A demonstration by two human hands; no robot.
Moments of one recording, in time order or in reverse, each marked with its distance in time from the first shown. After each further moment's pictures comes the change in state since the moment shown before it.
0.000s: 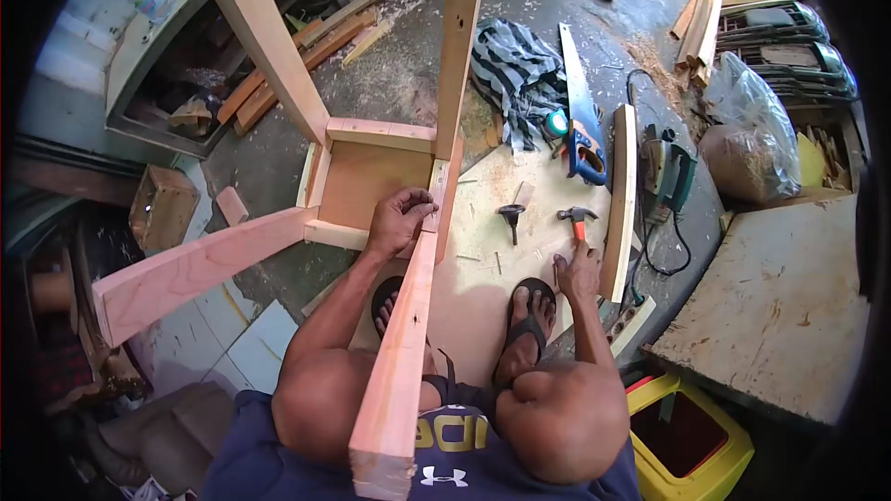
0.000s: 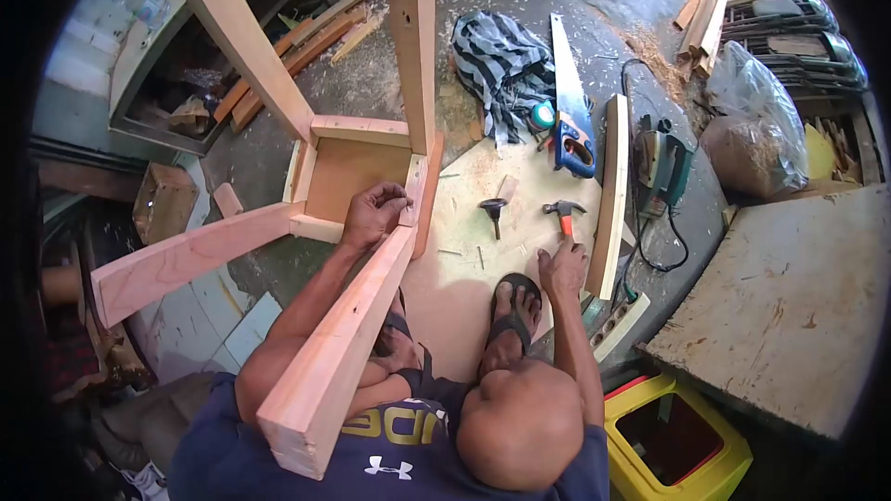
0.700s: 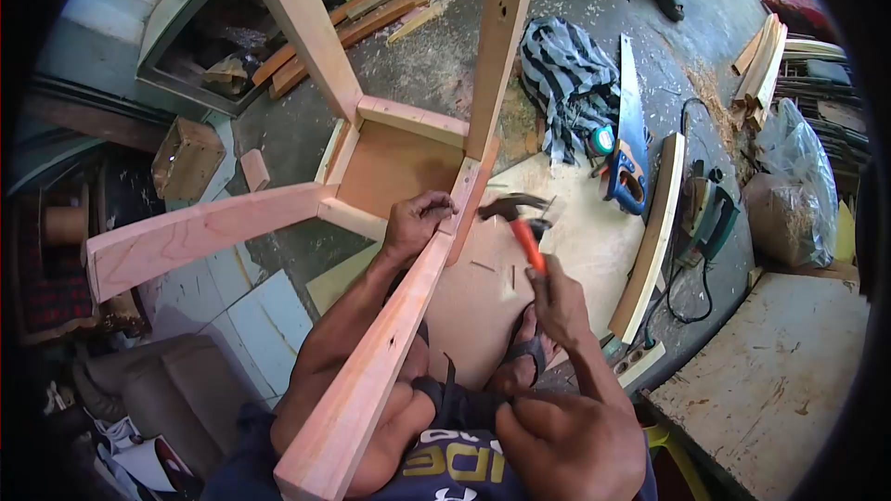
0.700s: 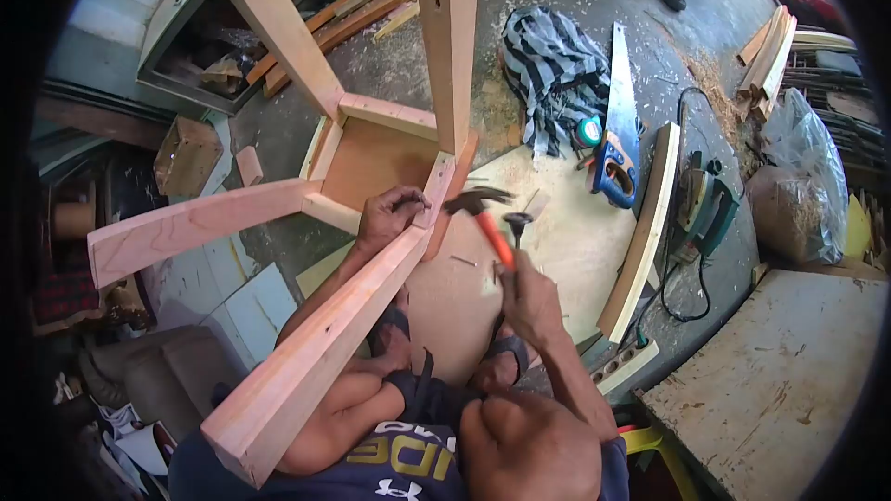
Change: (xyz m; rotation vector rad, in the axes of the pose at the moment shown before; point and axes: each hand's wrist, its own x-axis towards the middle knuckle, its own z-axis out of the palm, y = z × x) left_hand -0.011 -0.009 0.011 0.174 0.150 0.104; right_hand -0.005 -0.083 -0.076 0.560 -0.441 -0.455
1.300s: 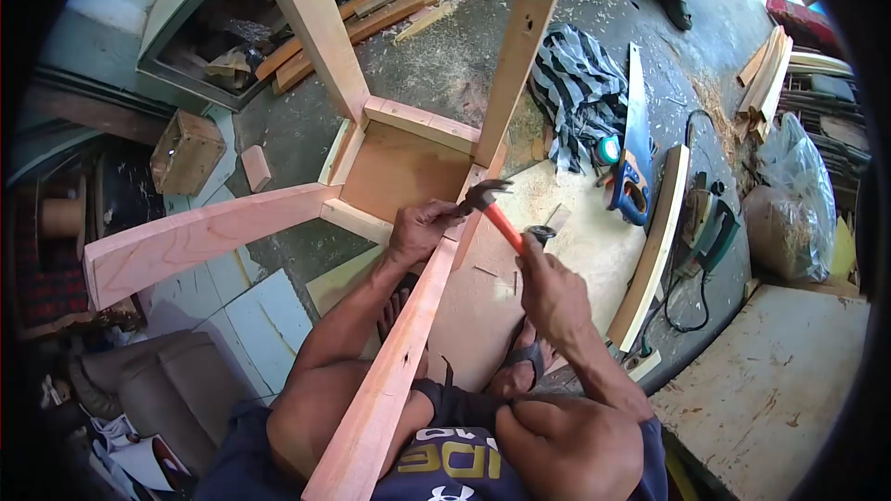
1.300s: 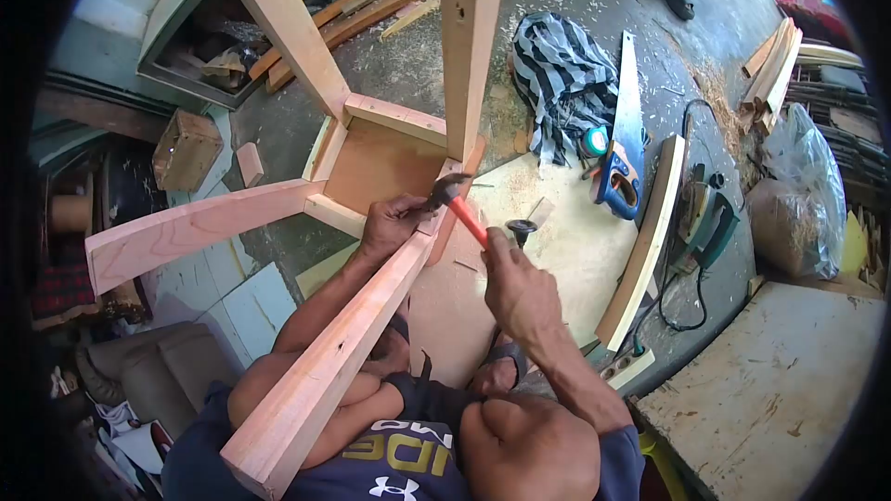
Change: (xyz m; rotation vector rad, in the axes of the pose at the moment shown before) left_hand -0.001 0.007 0.000 0.154 0.027 0.017; right_hand 0.027 -0.061 -0.015 -0.341 -0.042 -0.126
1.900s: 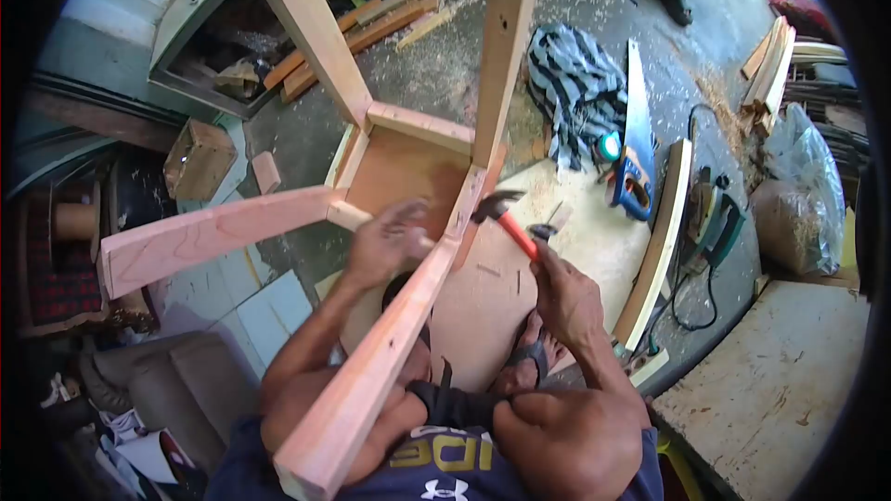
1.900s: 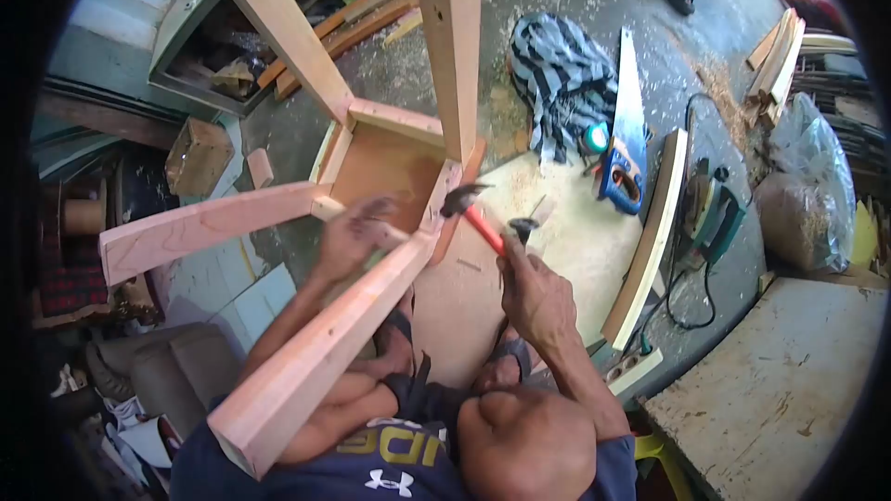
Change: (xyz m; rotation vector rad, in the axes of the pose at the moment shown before) left_hand -0.043 0.069 -0.055 -0.086 -0.041 -0.063; right_hand -0.018 0.022 -0.005 0.071 0.013 0.037
